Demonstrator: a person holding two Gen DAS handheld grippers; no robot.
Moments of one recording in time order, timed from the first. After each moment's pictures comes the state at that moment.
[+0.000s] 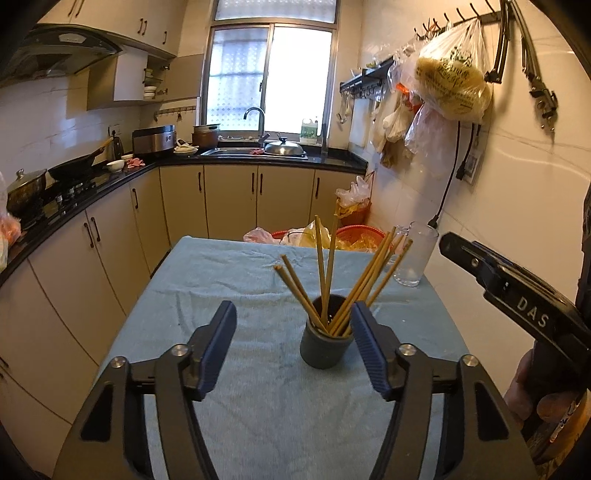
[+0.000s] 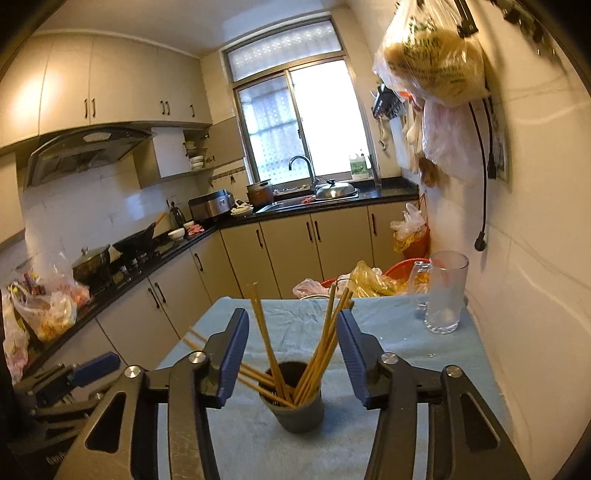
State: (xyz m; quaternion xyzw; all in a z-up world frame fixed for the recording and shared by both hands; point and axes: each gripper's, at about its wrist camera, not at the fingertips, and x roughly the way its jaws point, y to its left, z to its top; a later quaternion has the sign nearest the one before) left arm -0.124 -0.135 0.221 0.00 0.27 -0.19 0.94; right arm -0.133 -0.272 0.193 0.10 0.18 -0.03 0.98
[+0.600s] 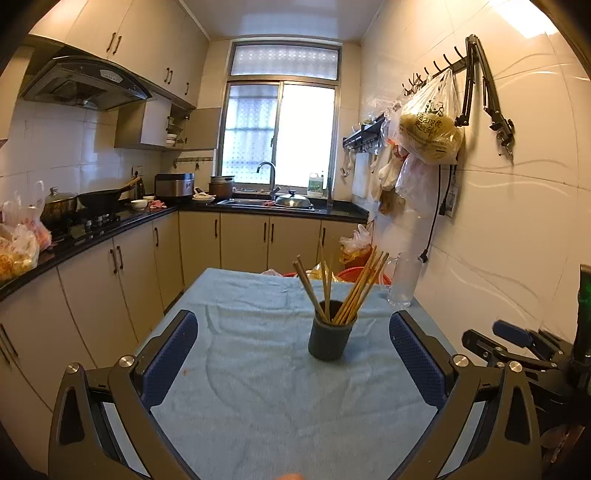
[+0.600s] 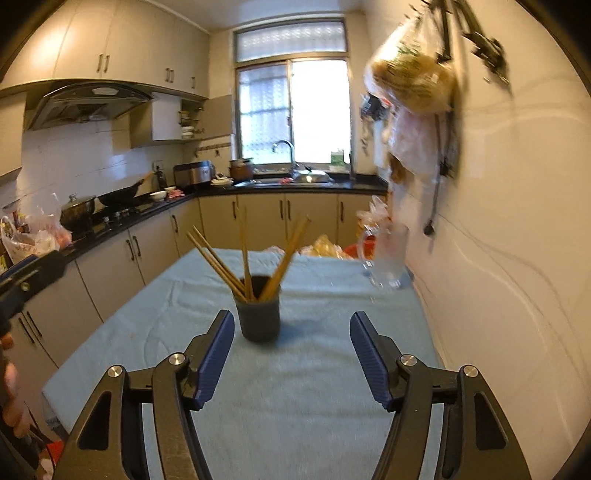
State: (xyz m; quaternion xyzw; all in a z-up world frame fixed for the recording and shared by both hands) left arm -0.254 -0.082 0.218 -0.02 0.16 -0.17 0.97; right arm -0.273 -0.248 0.148 0.05 0.22 -0.09 0.97
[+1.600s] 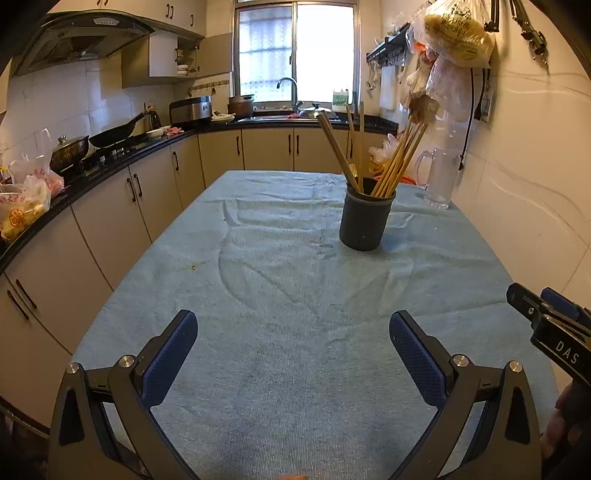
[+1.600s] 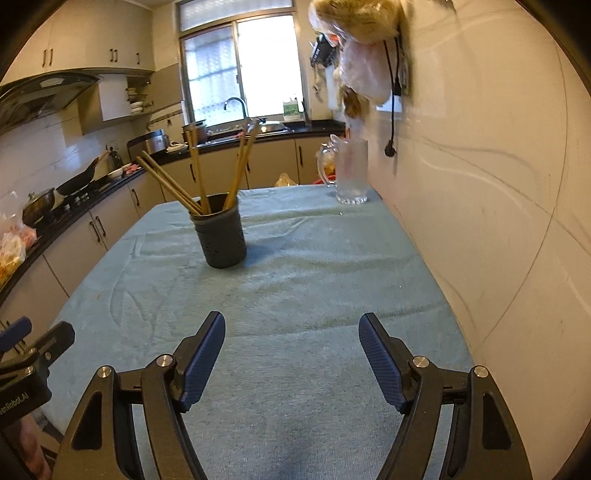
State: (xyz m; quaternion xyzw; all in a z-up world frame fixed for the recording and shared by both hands) left arm -0.232 -0.100 0.113 0.04 0.32 -0.12 0.94; right arm -0.265 -0.260 0.075 0.11 0.29 -0.16 0.94
